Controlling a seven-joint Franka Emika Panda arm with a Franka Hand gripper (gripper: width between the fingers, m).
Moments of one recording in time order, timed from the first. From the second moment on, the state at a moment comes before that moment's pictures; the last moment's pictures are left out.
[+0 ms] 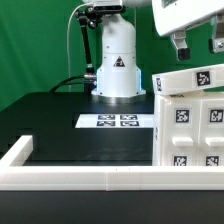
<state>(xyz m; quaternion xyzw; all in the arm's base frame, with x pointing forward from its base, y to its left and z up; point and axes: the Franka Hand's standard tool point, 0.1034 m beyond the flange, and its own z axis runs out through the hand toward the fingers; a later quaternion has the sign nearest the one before) 0.619 0.089 0.194 -0.81 0.57 -0.04 0.10</state>
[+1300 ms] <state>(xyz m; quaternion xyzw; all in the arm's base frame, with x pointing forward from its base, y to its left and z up) 0.624 0.098 0.194 -0.99 -0.02 -0.10 0.05</state>
